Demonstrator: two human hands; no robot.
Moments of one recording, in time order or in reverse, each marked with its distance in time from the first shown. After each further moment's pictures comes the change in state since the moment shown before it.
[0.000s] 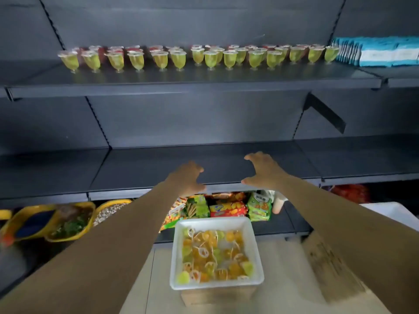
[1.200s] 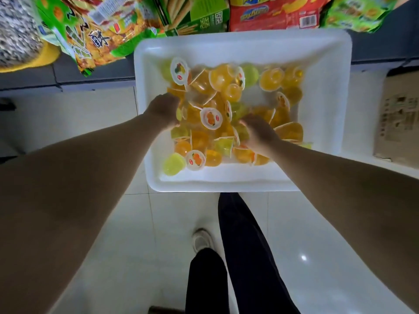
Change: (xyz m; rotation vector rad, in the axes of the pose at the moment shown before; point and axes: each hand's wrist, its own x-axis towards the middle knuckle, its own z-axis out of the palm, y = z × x) left_hand 0.209 -0.226 0.516 0.056 -0.604 -0.243; right_hand 0.146 0.152 0.595 0.131 -0.653 0.024
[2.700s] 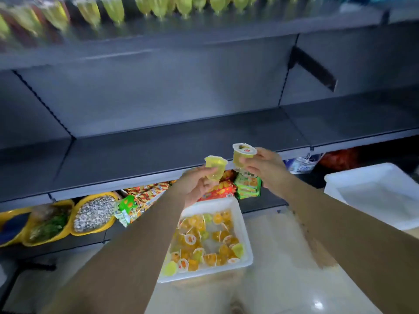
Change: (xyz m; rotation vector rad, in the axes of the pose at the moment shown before) left_hand -0.409 0.219 -0.258 -1.866 -0.020 0.452; right_hand -0.424 -0.091 -0.330 1.320 0.655 -0.272
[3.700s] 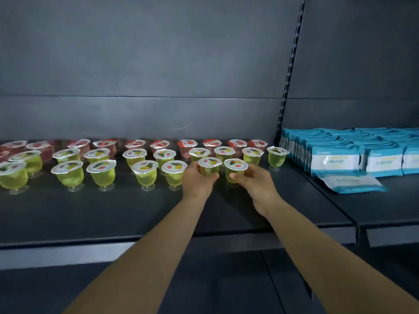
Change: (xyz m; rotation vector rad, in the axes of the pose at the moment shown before) left_hand 0.288 0.290 0.317 0.575 0.540 0.741; right_hand 0.340 -0.322 -0.135 -0.108 0.068 -0.390
